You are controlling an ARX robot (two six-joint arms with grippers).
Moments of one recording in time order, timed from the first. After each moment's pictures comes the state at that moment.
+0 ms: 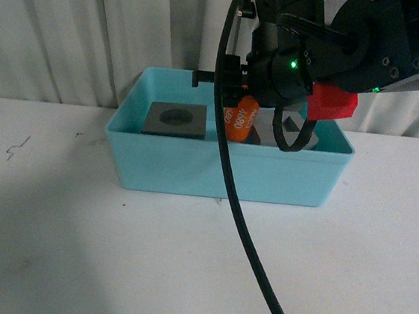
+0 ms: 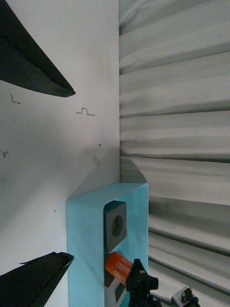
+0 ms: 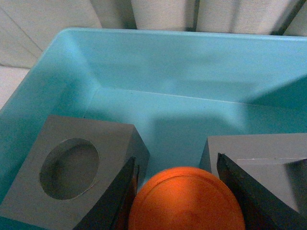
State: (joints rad) left arm 0.00 0.01 0.01 0.00 0.00 -0.01; right arm 0.43 2.24 1.57 0.21 0.04 0.14
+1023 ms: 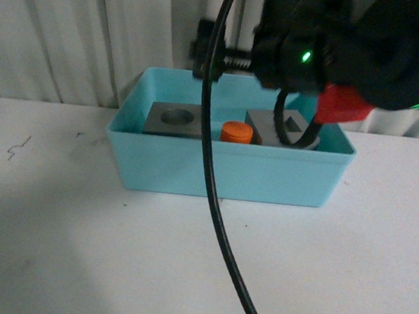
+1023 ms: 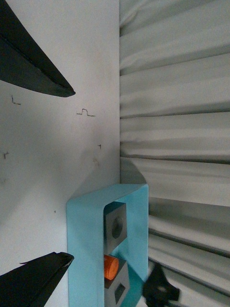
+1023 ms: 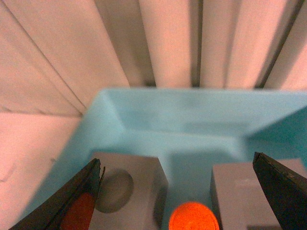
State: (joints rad) left arm 0.00 0.01 0.01 0.00 0.00 -0.01; right arm 0.44 2.08 1.36 0.47 0.07 0.19
